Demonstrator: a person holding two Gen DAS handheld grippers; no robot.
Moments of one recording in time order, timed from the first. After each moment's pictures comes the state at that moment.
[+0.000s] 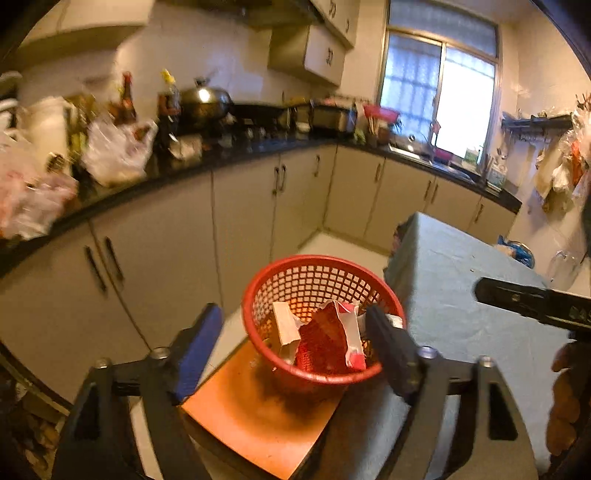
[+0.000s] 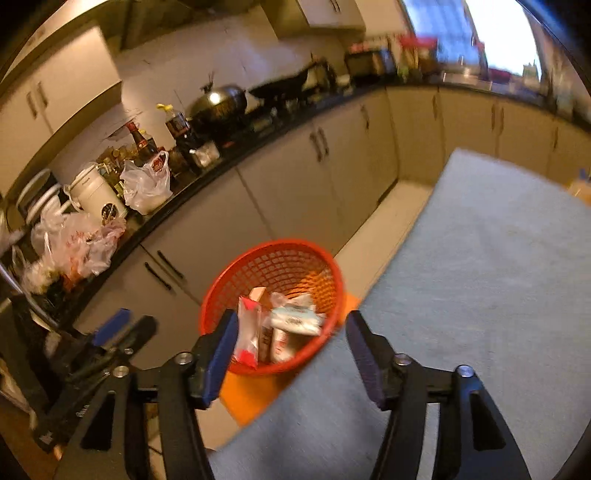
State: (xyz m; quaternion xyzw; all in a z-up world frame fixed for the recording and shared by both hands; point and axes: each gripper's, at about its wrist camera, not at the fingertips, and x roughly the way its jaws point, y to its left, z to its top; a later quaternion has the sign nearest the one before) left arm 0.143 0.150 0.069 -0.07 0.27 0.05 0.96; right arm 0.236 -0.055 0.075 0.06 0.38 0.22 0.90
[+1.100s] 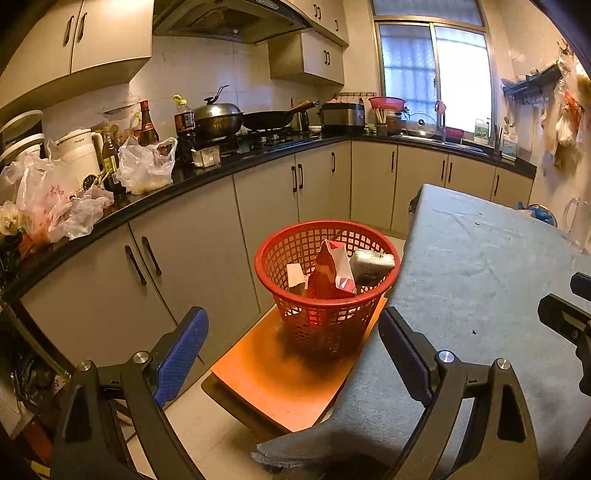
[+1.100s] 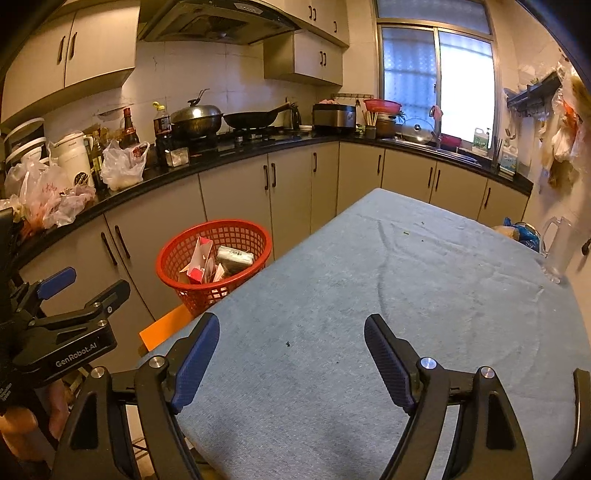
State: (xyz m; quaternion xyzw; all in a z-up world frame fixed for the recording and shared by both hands) left arm 0.077 0.098 0.042 0.00 0.28 0.09 0.96; right arm 0.095 -0.093 0.057 -0.04 0.30 0.12 0.95
